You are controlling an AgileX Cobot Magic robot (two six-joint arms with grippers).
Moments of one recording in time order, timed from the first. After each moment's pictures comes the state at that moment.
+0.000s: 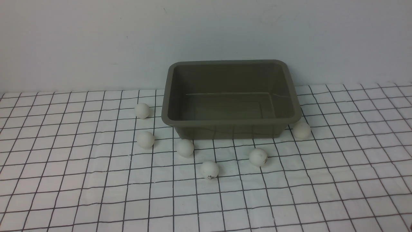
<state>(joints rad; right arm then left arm) 0.09 -0.01 0.02 0.07 0.41 -0.10 0.06 -0.01 0.02 -0.02 0.41 0.08</state>
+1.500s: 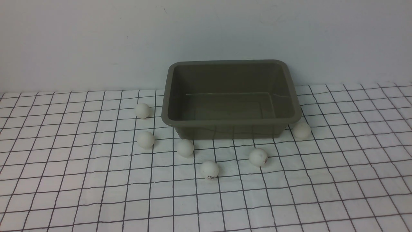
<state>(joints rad) 0.09 0.01 -0.39 0.19 0.72 -0.10 0.06 -0.01 0.02 -0.02 0.41 0.08</state>
